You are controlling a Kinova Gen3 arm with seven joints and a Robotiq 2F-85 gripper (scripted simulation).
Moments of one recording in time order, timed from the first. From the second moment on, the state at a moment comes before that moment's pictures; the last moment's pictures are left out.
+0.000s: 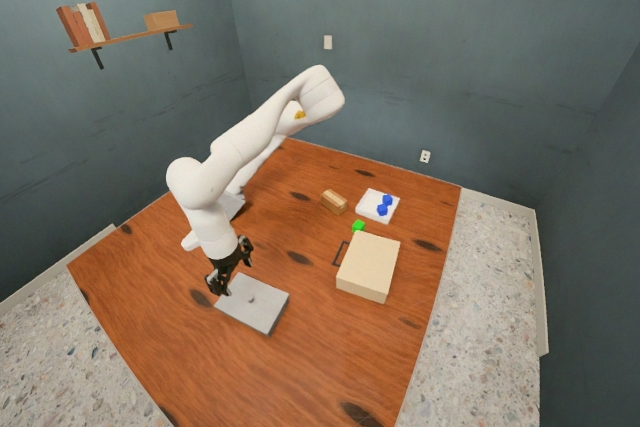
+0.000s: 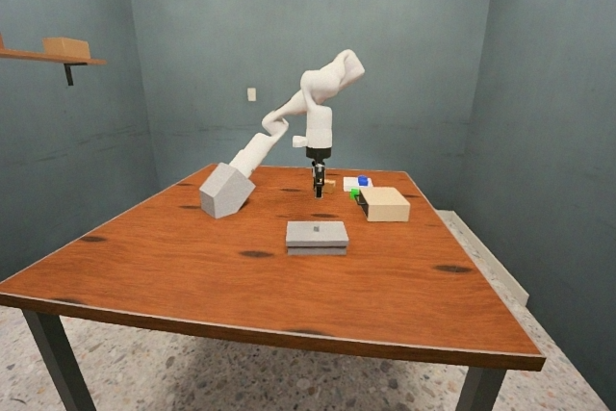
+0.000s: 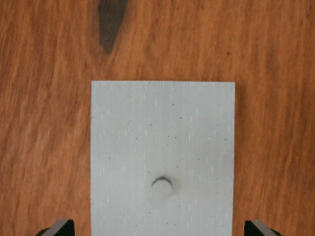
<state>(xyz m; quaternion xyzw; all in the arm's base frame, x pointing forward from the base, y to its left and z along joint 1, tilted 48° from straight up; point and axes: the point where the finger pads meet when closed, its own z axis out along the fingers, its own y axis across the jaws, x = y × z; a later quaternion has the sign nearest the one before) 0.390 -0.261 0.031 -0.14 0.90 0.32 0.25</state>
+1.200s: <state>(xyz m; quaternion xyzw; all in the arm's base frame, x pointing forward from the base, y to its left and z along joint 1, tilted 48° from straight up) 0.368 -0.074 0.252 -0.01 0.90 0.37 0.22</state>
